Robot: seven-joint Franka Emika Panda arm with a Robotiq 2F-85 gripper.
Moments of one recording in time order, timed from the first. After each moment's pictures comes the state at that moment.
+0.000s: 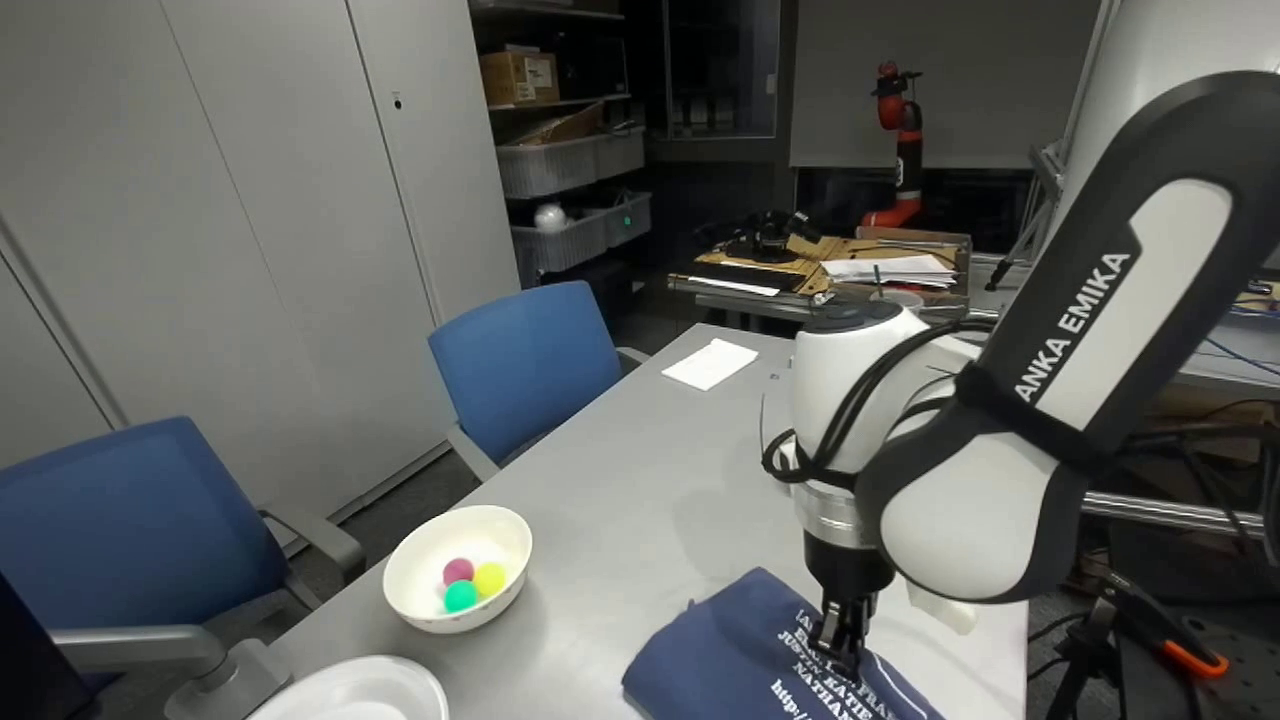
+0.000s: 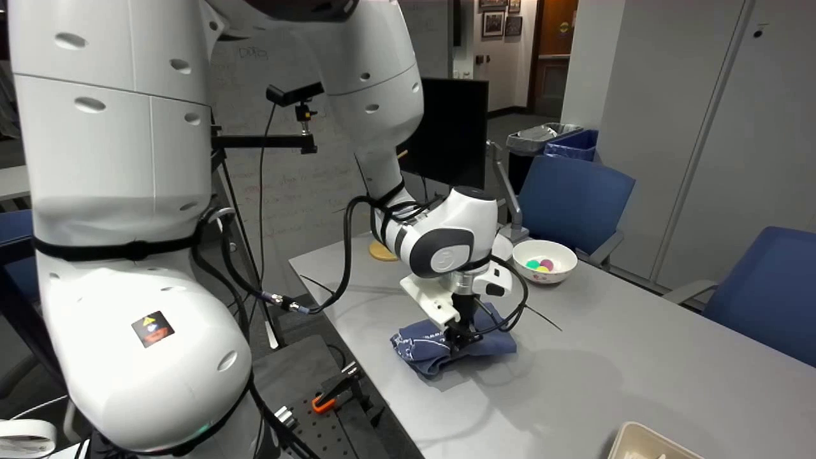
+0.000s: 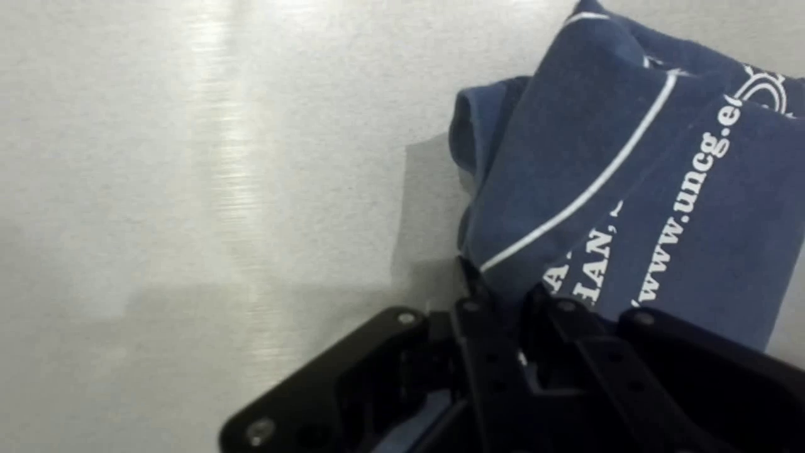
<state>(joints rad) 0.31 0.32 -0.13 -2.55 0.22 2.77 0.00</state>
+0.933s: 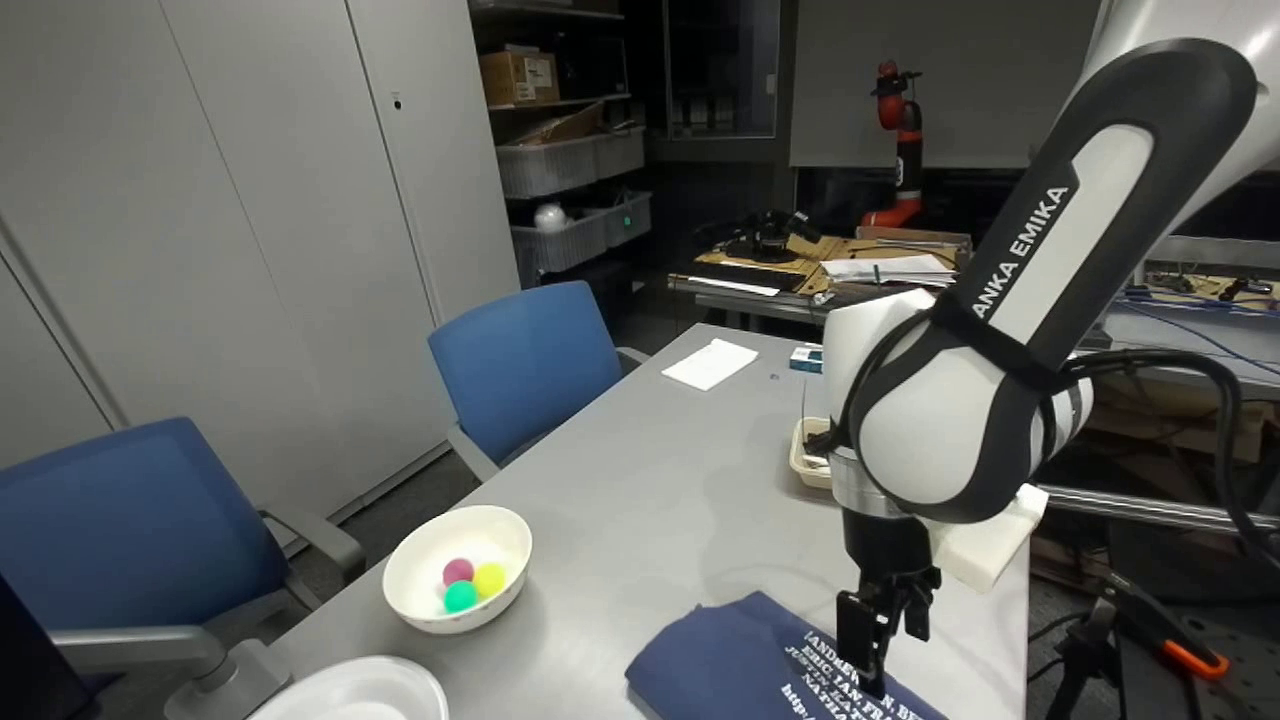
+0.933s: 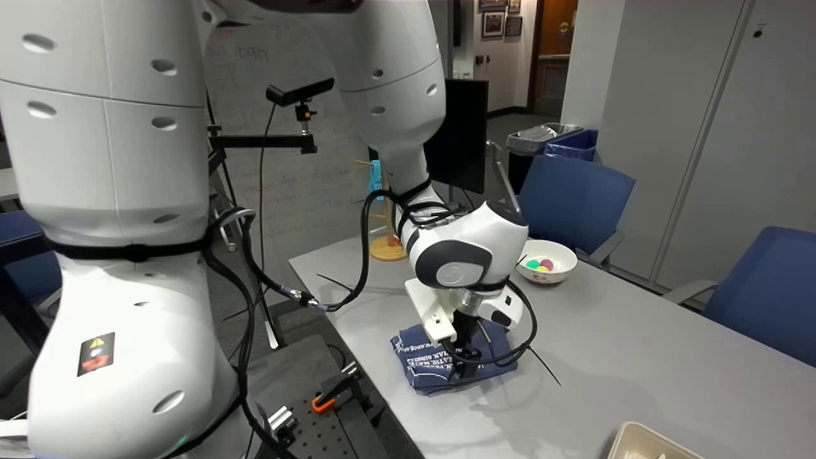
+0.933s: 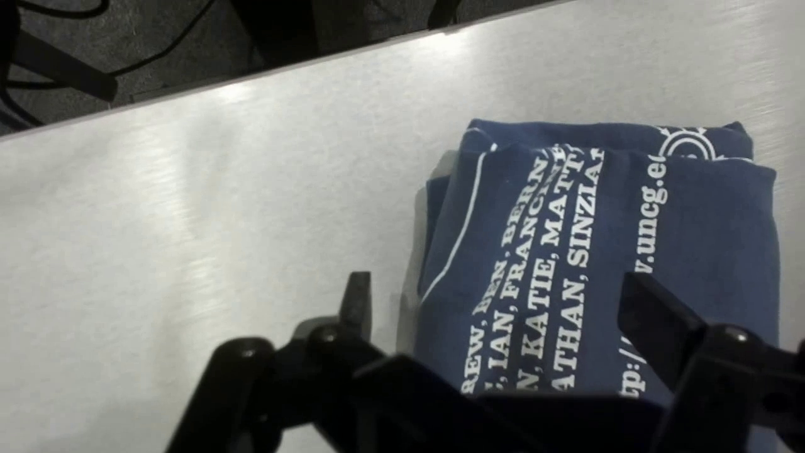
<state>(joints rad) -0.01 0.29 0.07 -2.58 0.36 2.63 -0.06</state>
